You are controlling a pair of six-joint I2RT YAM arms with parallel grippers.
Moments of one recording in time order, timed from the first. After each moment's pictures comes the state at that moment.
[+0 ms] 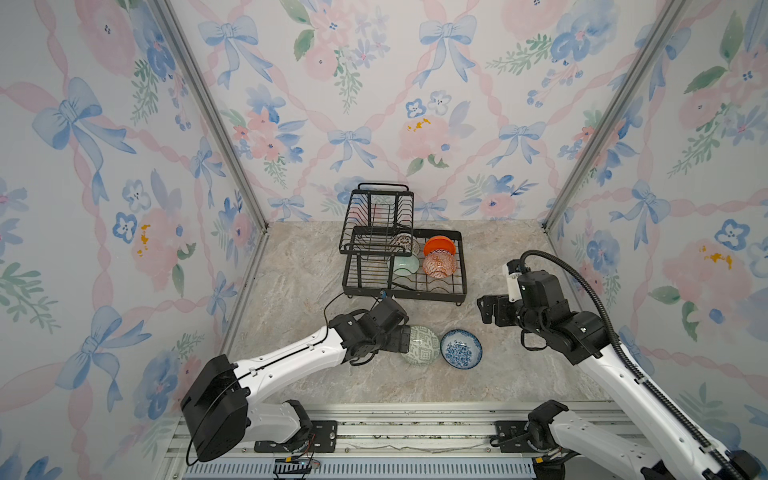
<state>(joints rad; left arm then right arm) -0.94 1.36 0.91 -0.59 -0.20 -0.68 0.47 0.95 1.00 -0.84 0.12 0.32</state>
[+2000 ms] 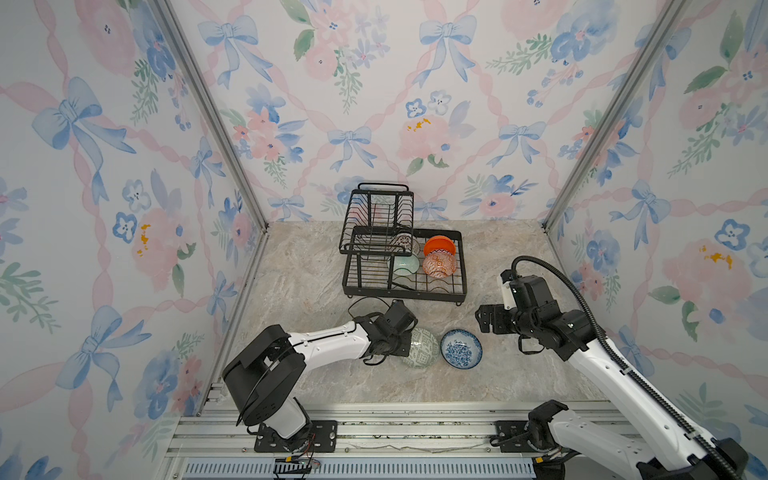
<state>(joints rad) -0.87 1.56 0.85 -0.36 -0.04 -0.65 0.44 0.98 0.93 -0.85 0.08 0.32</state>
